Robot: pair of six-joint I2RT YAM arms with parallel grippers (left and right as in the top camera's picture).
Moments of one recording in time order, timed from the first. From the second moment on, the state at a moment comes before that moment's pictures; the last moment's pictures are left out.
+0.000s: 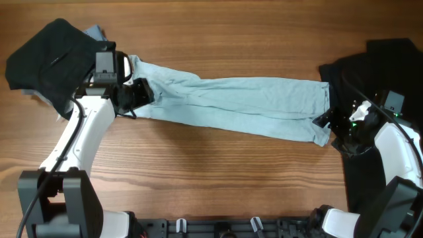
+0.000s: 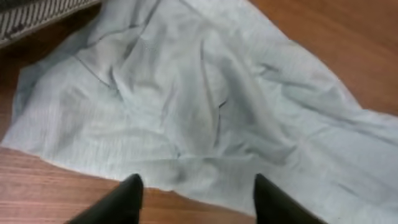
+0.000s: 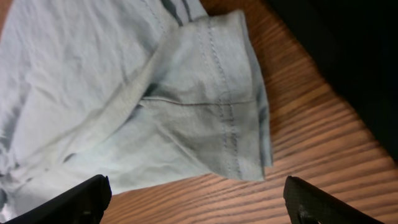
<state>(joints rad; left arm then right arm) -0.02 1.59 1.08 -0.65 0.16 -0.38 -0.43 1.47 0.84 -0.79 -0.39 0.33</state>
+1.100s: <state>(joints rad) 0.04 1.77 1.29 -0.54 0.25 -0.33 -0.43 1.47 0.82 -0.71 -0.36 0.21</state>
